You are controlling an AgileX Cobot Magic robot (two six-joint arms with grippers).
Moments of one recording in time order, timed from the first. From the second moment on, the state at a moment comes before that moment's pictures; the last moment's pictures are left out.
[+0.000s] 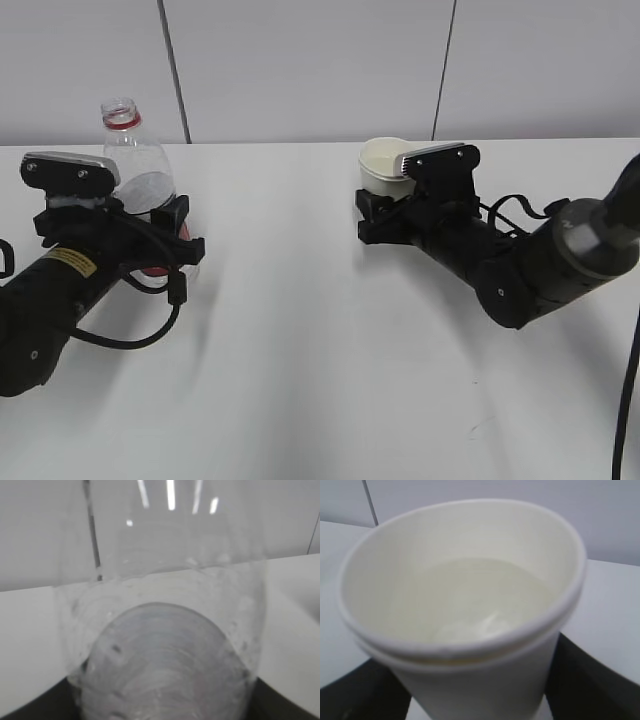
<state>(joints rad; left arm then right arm) -0.40 1.99 -0.61 -0.15 -1.14 0.05 0.31 2.22 -1.03 -0.02 -0.89 0.03</state>
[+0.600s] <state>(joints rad) -0.40 1.99 -0.61 -0.15 -1.14 0.06 0.31 2.30 -1.05 0.06 -0.87 0.03</state>
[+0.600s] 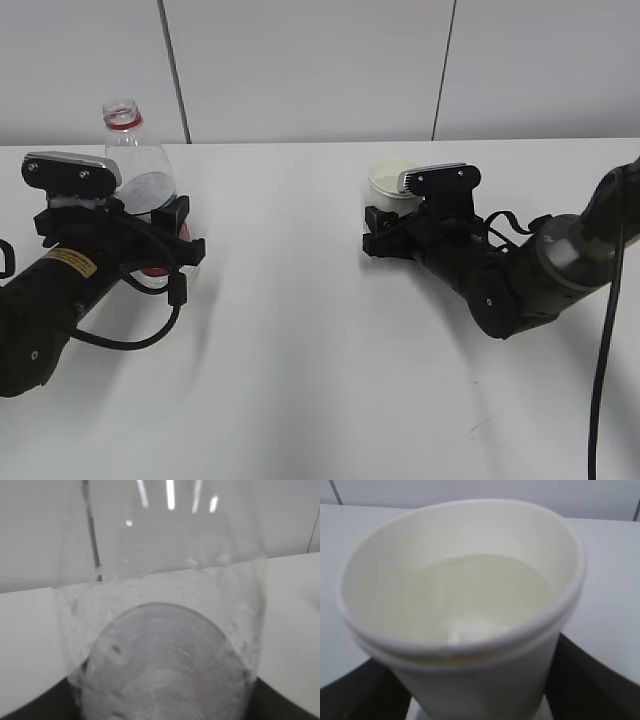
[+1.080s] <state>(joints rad) -0.40 1.99 -0.61 -0.15 -1.14 0.06 0.31 2.31 -1.05 0.09 -0.89 0.03</state>
